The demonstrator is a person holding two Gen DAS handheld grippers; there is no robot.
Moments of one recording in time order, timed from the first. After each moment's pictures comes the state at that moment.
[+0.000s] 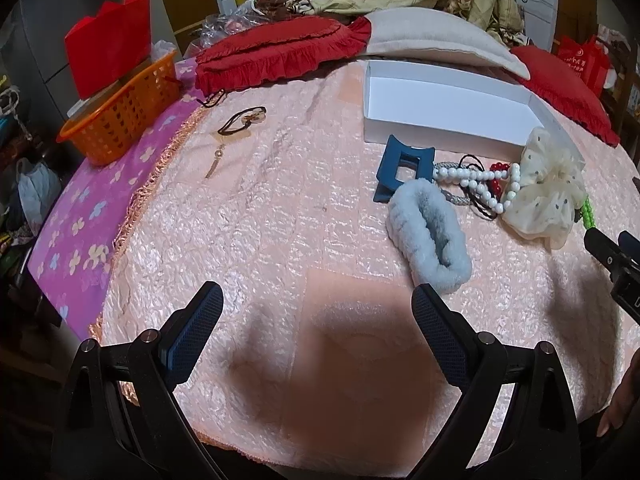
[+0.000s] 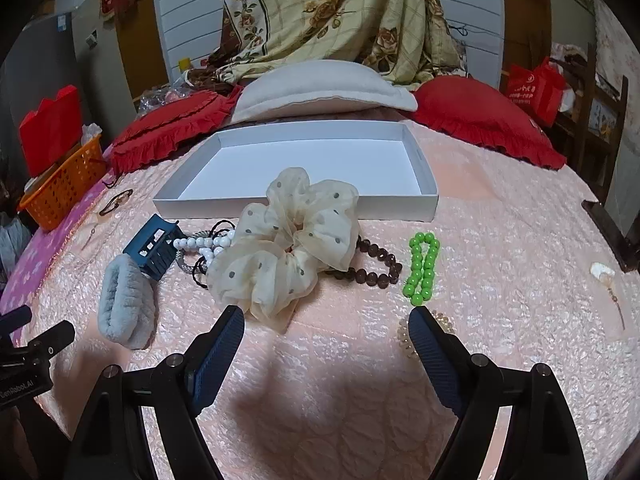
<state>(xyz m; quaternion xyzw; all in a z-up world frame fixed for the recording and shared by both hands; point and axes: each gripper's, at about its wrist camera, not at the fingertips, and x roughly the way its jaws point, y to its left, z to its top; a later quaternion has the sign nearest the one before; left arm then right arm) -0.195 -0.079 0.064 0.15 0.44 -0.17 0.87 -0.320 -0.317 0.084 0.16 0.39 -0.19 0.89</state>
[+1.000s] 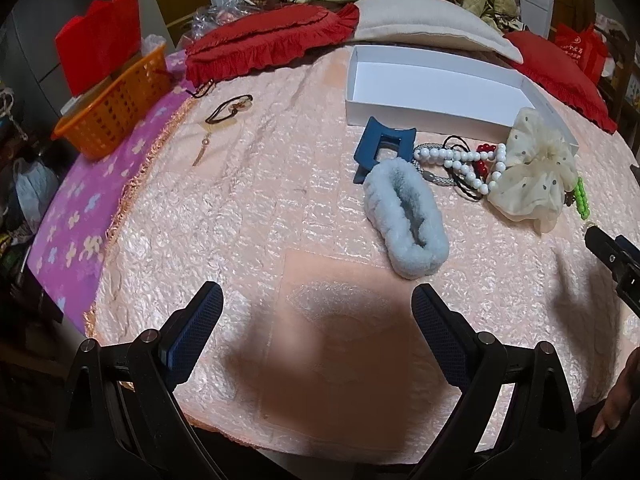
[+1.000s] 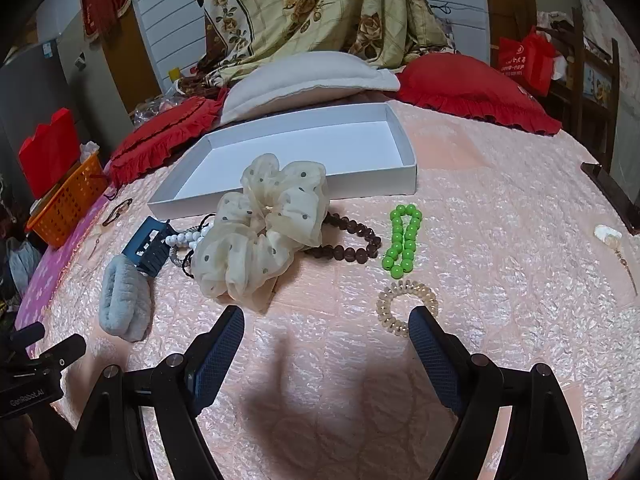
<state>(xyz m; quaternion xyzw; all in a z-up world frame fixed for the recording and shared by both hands) -0.204 -0.090 0.061 0.16 0.46 -0.17 0.86 -0.343 -0.336 0.073 0.21 0.38 -0.18 0.88</state>
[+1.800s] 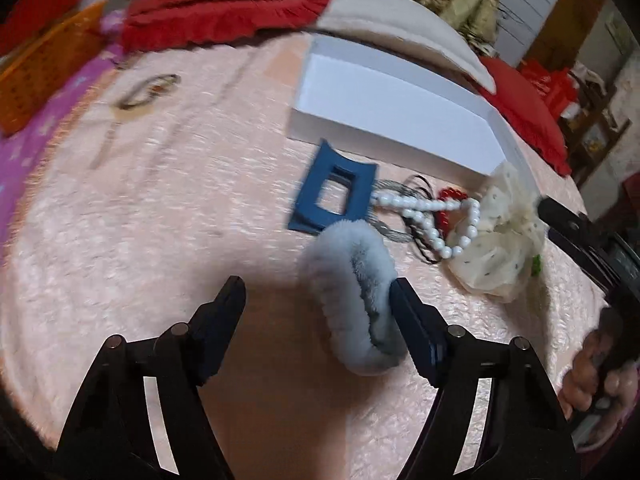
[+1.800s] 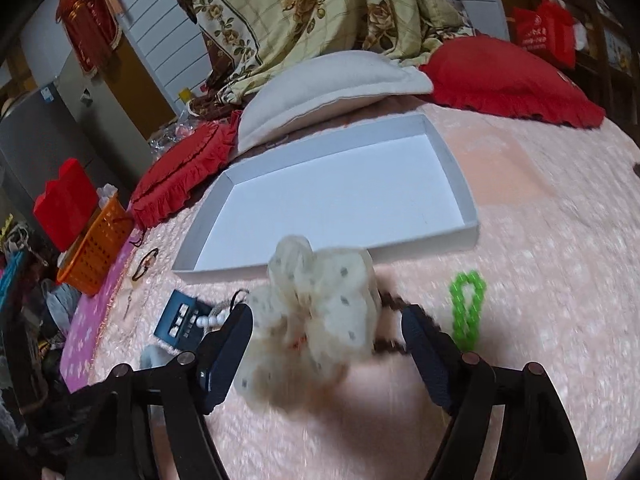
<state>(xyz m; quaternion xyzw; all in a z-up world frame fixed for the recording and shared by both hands) -0.135 -0.124 0.041 0.04 0.52 -0.30 0.80 -0.263 -0.378 0.085 0.28 0.37 -0.13 0.88</state>
